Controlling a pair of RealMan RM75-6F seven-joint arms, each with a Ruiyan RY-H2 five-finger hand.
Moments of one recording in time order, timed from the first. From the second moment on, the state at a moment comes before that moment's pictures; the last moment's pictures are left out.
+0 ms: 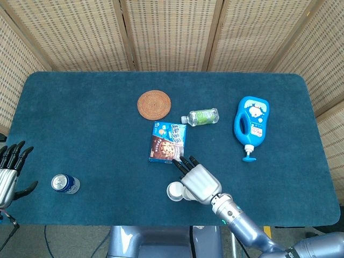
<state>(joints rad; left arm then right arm) -0.11 -1.09 -0.03 -1.62 1.54 1.50 0.09 0.91 -1.26 0.01 -2.23 -0.89 1.14 -1.07</state>
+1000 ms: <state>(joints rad) -0.11 -1.09 -0.04 -1.62 1.54 1.51 0.08 0.95 -1.28 -0.01 -2.25 -0.84 1.22 -1.13</state>
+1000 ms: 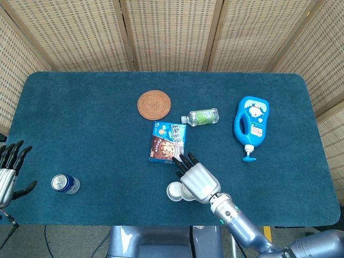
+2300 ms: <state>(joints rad) -0.11 -1.13 -0.04 -1.60 1.54 1.51 0.10 0.57 -1.13 -0.12 -1.87 -1.10 1.44 -0.53</state>
